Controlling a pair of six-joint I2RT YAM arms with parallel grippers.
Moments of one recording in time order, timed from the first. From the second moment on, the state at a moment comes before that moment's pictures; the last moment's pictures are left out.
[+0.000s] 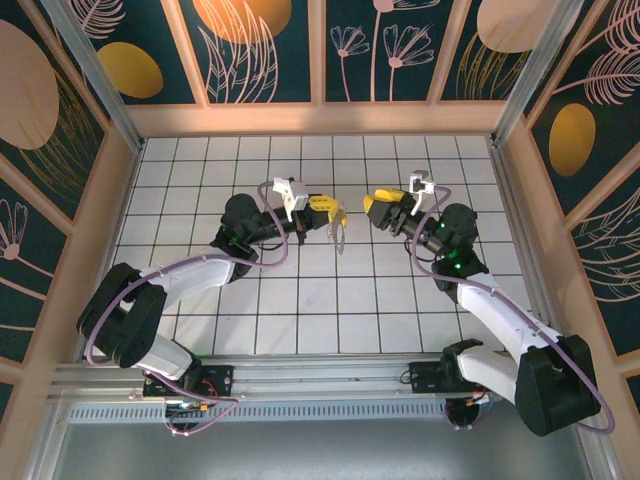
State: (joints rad) left arm -0.61 1.51 0.79 0.90 0.70 -0.17; right arm 0.34 1.06 0.56 0.57 -0.57 0.55
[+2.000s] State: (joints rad) left arm -0.56 1.81 0.86 1.45 0.75 -0.90; right arm 0.38 1.46 0.64 1.17 -0.79 0.82
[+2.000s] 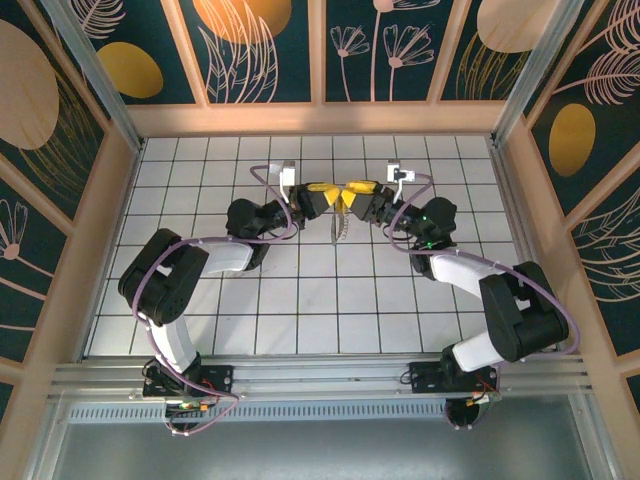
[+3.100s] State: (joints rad) left arm -0.53 1.72 0.89 1.17 0.67 -0.76; right arm 0.29 1.55 0.74 1.03 -0.82 0.84
